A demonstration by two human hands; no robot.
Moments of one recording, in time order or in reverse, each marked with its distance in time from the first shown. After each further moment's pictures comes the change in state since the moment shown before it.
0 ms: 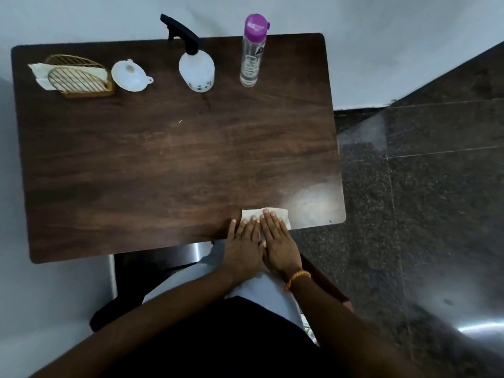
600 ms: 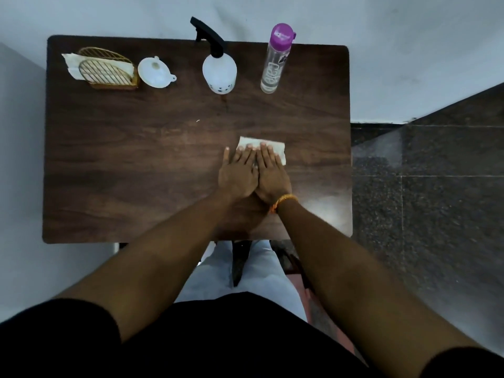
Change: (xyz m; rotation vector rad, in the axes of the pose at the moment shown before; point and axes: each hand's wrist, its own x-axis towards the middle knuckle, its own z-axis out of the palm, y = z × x) left_hand 0.136 -0.084 -0.115 -0.003 0.190 -0.149; right_hand 0.198 0.005 -0.079 -0.026 0.057 -0.027
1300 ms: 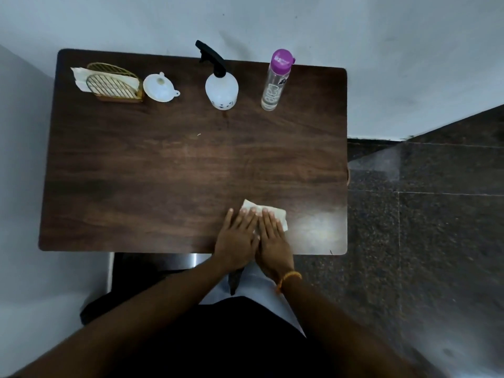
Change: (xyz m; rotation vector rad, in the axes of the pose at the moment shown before) left_hand -0.112 0.032 0.067 -0.055 0.020 0.148; right_hand -0.142 -0.009 0.045 0.098 -0.007 0.012
